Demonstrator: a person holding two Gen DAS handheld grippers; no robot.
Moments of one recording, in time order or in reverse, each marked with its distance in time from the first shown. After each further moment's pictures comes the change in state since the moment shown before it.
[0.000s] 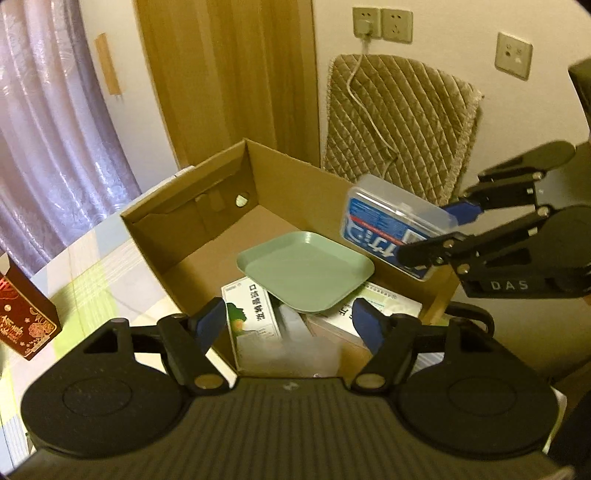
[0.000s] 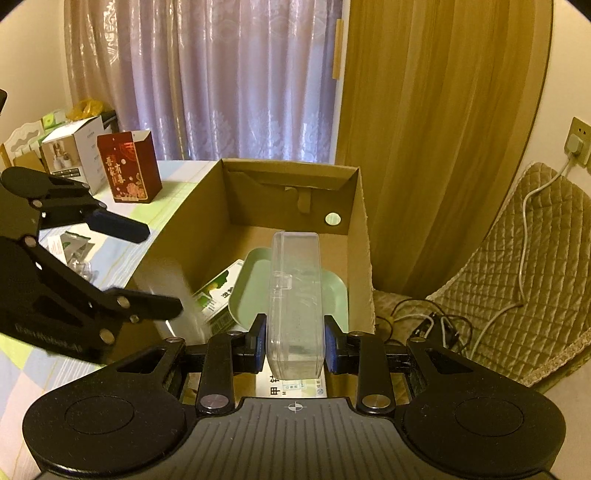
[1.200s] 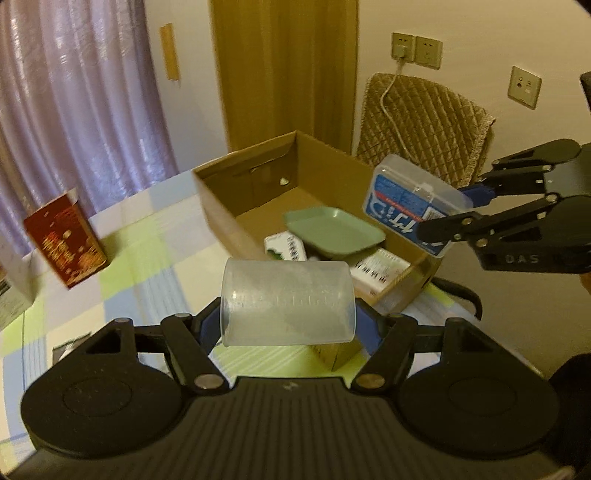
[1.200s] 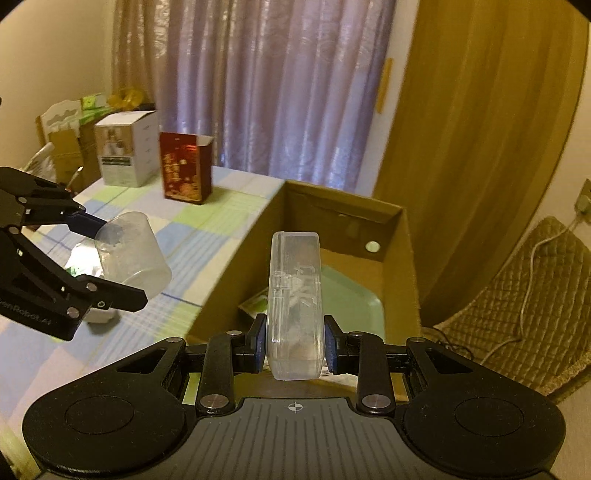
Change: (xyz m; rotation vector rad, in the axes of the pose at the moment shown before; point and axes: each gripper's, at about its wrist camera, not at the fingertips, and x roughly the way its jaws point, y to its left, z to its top) left arm -0.095 0.014 -0.059 -0.125 -0.022 0.058; right arm -0.054 0.074 -0.001 -0.129 -0.047 0.016
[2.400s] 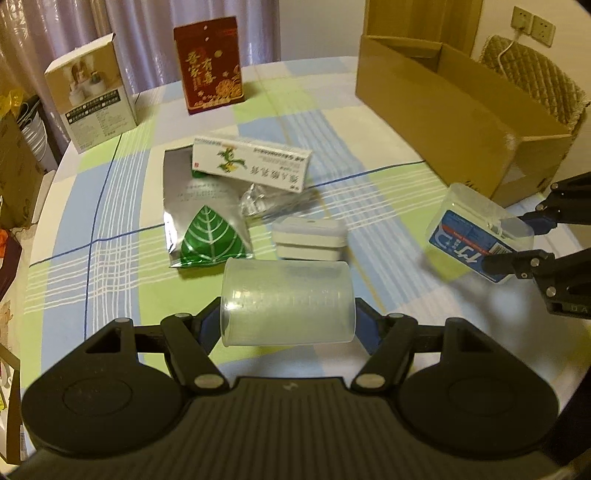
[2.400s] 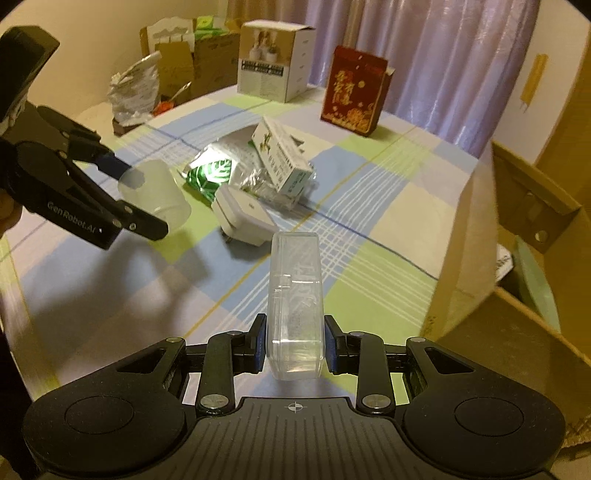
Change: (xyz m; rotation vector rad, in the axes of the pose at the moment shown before) left arm -0.041 0.114 -0.178 -0.252 0.186 0.190; right arm 0.069 0.182 -0.053 -0.232 0.149 0.234
